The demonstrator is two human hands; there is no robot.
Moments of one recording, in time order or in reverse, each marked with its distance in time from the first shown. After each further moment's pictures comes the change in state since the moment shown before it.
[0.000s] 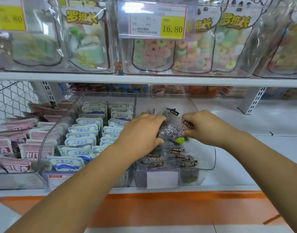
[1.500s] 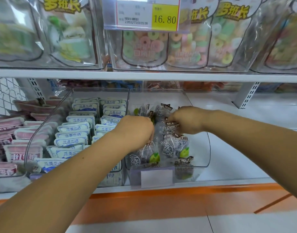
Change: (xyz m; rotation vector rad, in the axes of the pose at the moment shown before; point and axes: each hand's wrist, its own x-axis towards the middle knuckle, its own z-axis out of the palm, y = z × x) left_hand 0.022 -0.007 0.000 0.187 -0.381 0.044; right_hand 0.044 0.005 0.004 -0.278 -0.345 -0.105
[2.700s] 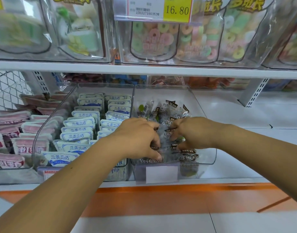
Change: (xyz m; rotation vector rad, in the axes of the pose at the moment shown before) left_hand -0.028 0.003 0.001 -0.060 -0.093 0.095; right_hand -0.023 -0.022 0.025 -0.060 0.017 -0.139
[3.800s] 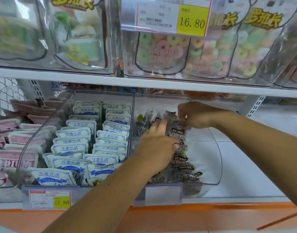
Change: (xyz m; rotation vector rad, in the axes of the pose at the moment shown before) left_hand 0.051 0.023 0.030 -0.303 0.322 -0.123; right_hand 0.045 0.056 -0.036 0.245 0.083 0.318
